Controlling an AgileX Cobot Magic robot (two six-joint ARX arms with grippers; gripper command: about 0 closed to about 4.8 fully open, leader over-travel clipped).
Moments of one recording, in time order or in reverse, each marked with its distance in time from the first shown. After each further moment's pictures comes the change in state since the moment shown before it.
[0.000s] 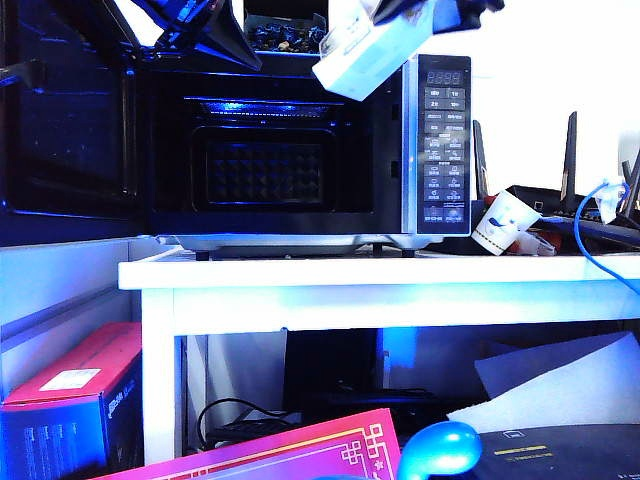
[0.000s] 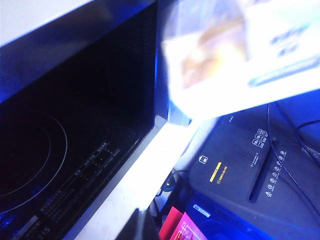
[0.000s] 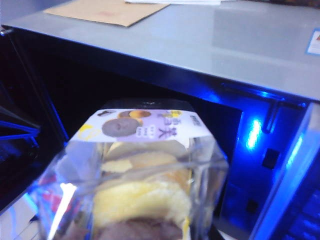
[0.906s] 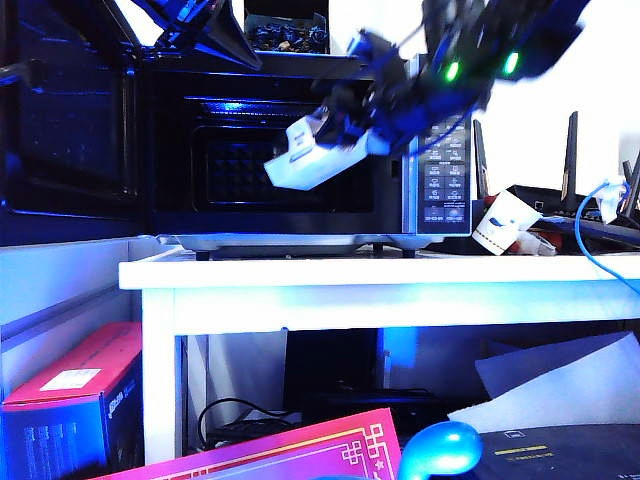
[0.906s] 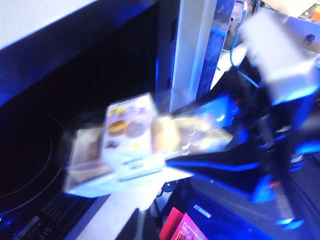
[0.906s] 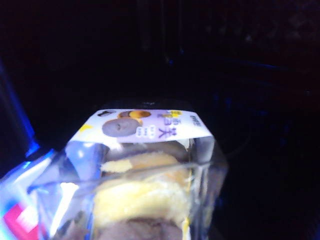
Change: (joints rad) left arm 0.000 0.000 0.000 0.002 0.000 0.000; right arm 0.079 0.366 -0.101 0.585 0.033 0.043
